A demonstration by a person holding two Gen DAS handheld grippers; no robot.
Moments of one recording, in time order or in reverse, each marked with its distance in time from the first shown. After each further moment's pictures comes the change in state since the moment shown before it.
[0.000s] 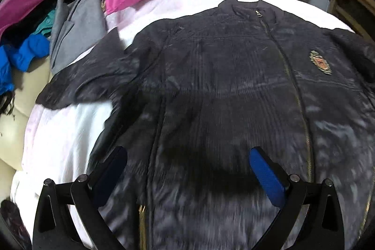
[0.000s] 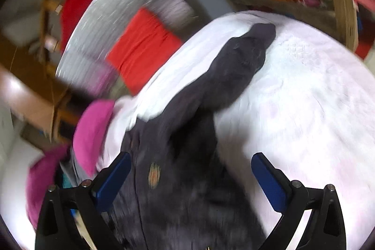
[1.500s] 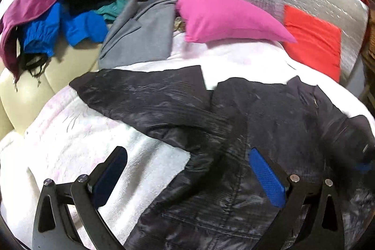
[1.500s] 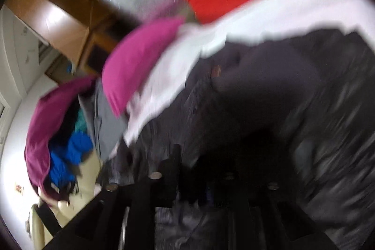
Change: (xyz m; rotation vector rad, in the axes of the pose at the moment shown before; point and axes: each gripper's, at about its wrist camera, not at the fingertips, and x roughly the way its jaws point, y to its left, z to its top) left arm -0.014 0.105 0.024 -0.404 -0.231 0.080; right arm 0.155 0.196 -0.141 -0.312 0.290 0.179
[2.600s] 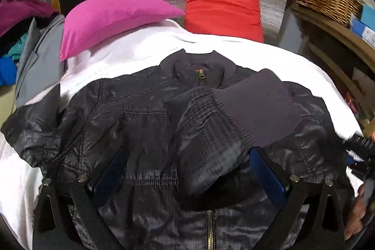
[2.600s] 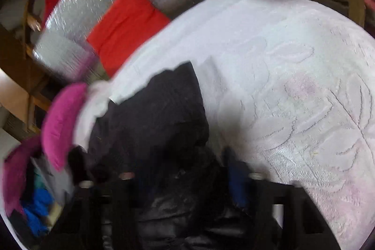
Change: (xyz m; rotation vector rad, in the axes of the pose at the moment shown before) left arm -0.005 -0.191 -0.022 0.300 0.039 -0.334; right arm -0.108 -0.181 0.018 0.218 -0.203 -0.378
